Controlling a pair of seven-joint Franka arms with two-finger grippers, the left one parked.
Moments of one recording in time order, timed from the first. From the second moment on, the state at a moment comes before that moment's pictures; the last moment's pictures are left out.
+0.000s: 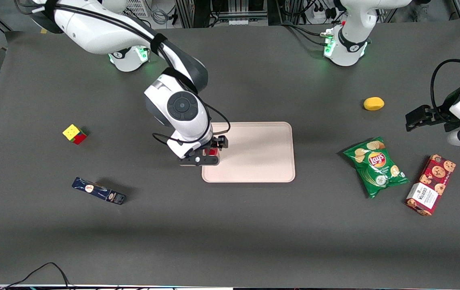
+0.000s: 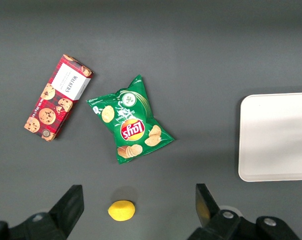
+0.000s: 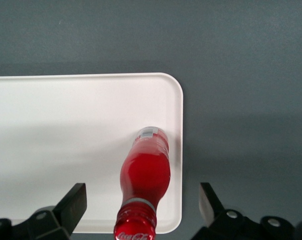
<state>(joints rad) 0.21 0.62 0.57 -1.46 -0.29 1.95 0.84</state>
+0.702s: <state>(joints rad) 0.10 0.20 0.28 -1.37 -0.03 1.61 0.26</state>
